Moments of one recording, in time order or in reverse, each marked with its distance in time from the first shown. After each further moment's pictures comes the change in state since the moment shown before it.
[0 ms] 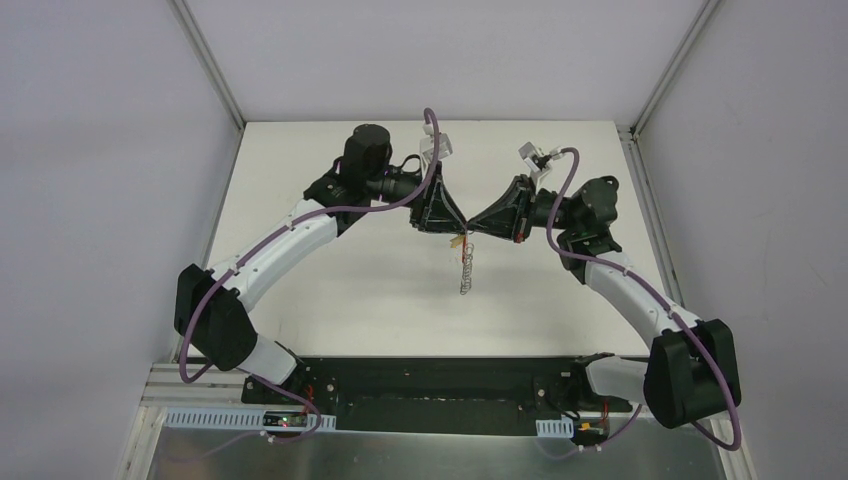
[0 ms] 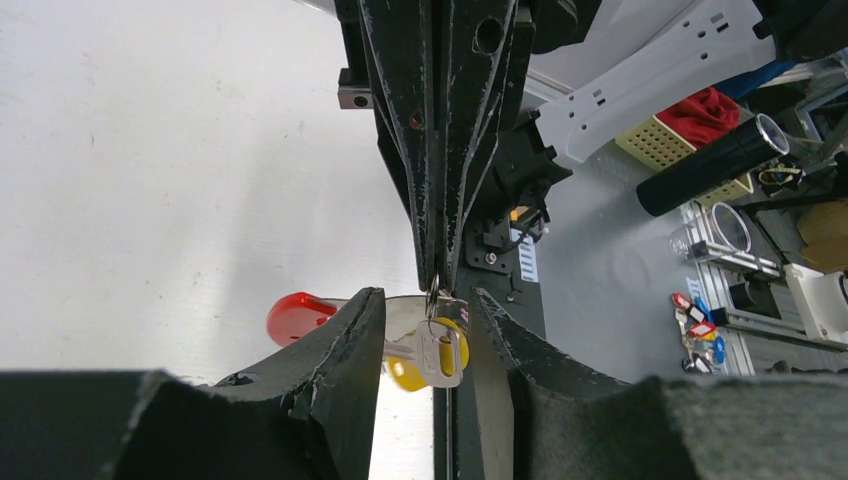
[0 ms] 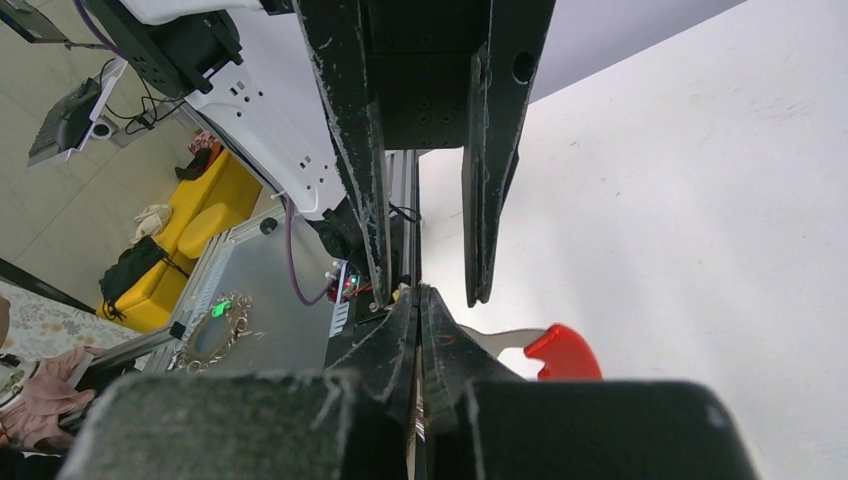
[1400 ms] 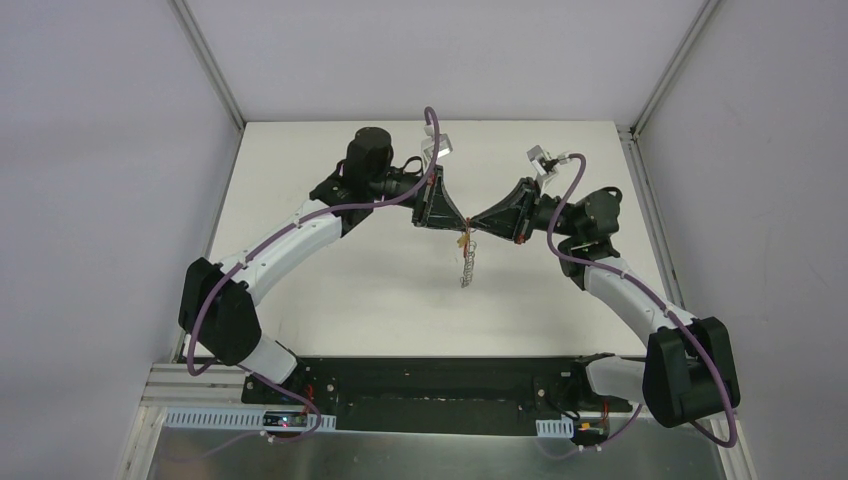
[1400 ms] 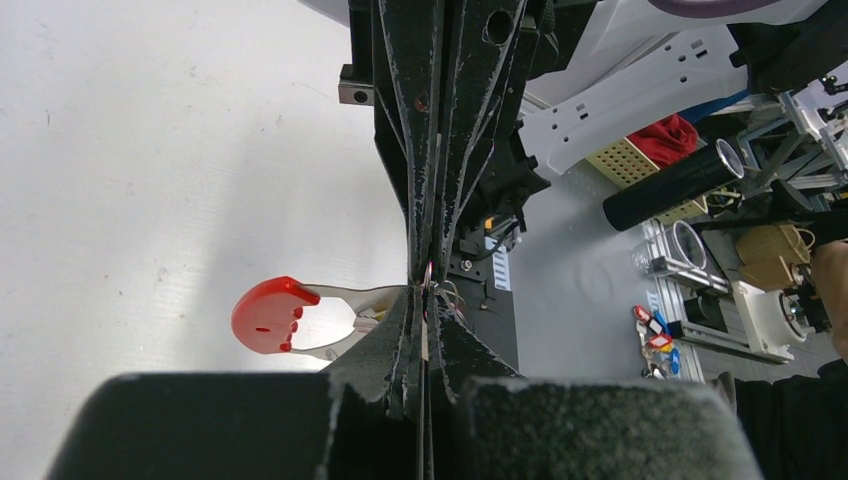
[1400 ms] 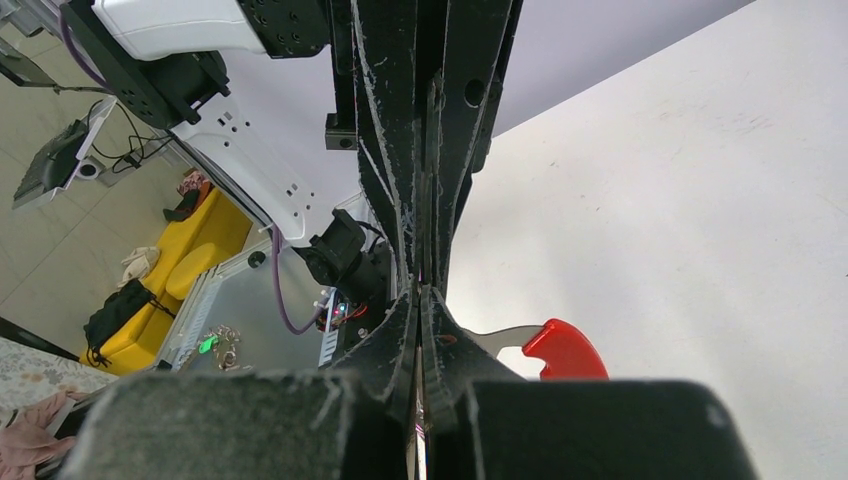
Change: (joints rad) left arm 0.010 0.030 -0.043 0.126 0.034 -0.148; right arm -0.013 0.004 -0.079 0.180 0.072 0.098
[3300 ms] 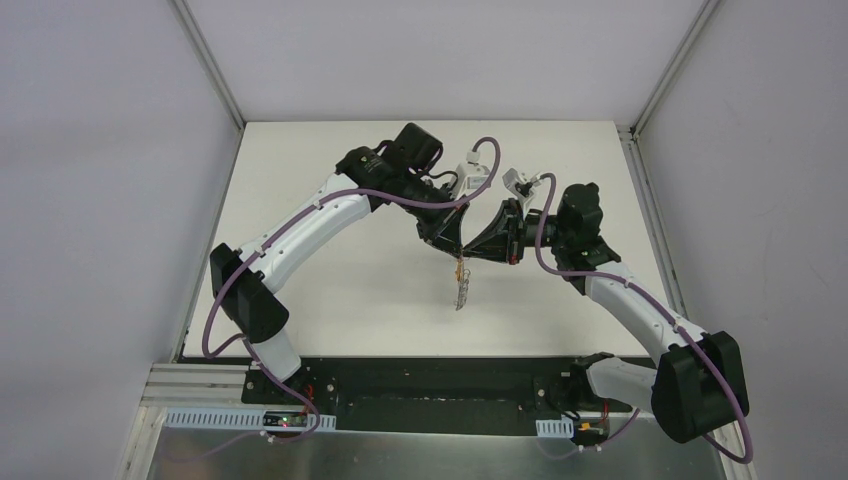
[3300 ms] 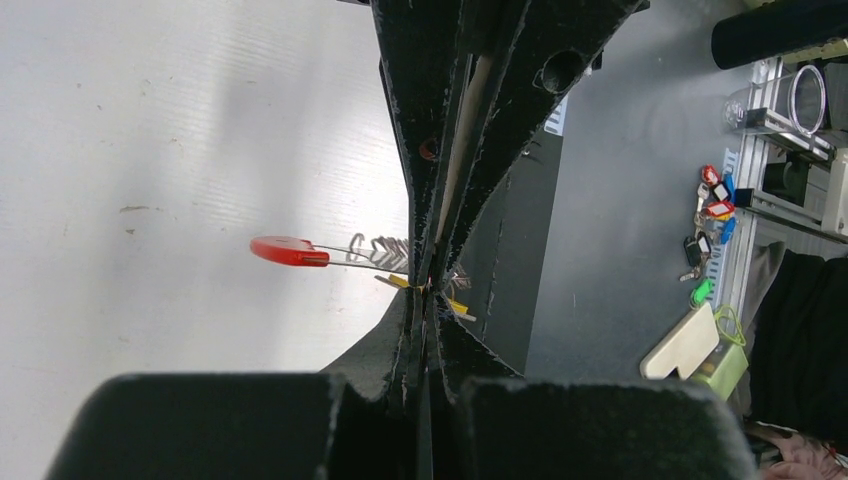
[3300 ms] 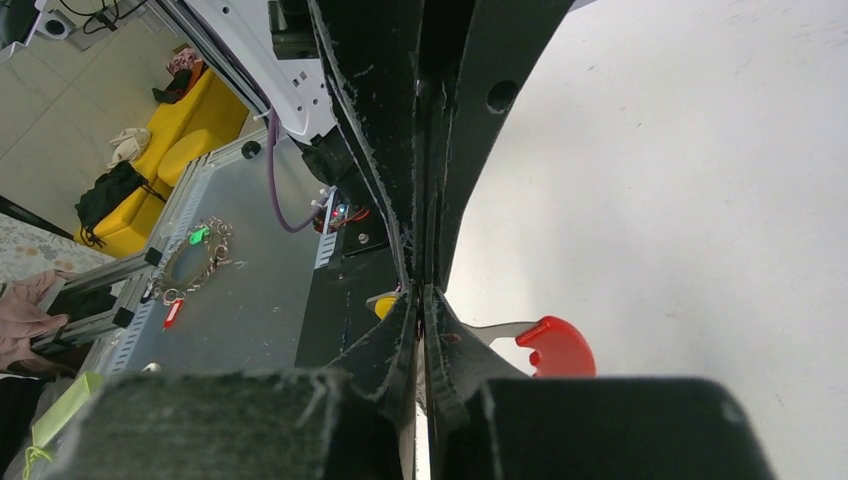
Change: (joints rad) left arm -0.152 0.185 0.483 -0.976 -0.291 0.502; right arm 0.080 -0.068 0.029 -0.510 -0.101 -0.451
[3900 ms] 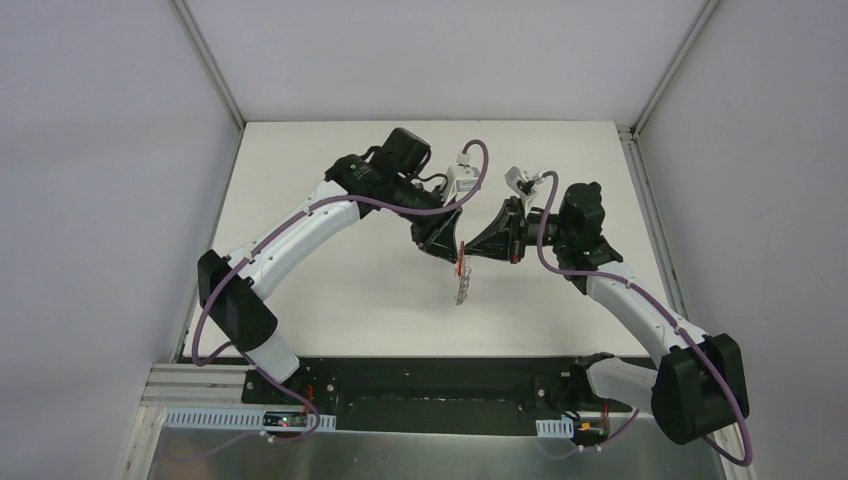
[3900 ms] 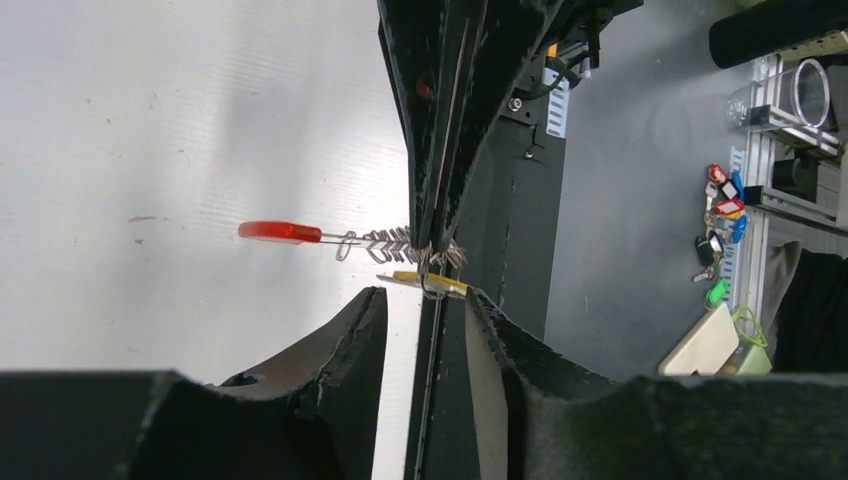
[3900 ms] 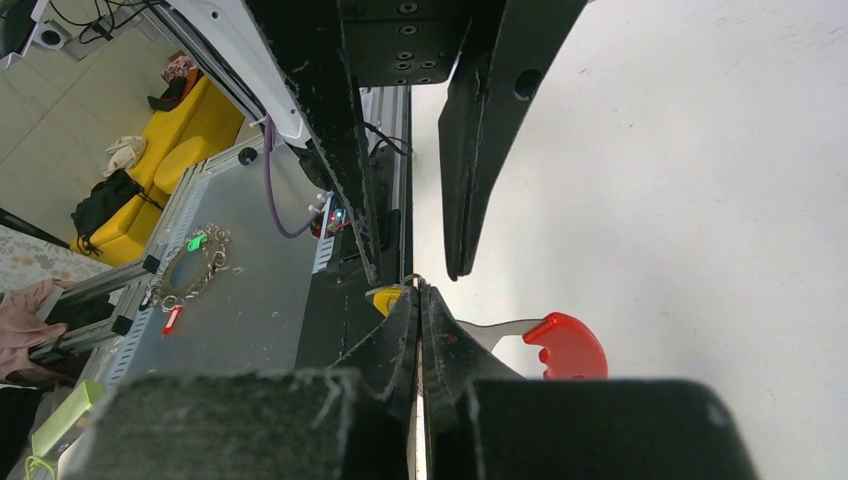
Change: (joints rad) left arm 0.026 -0.058 -0.100 0.074 0.033 0.029; right arm -0.010 -0.003 0.006 -0.015 0.010 0.003
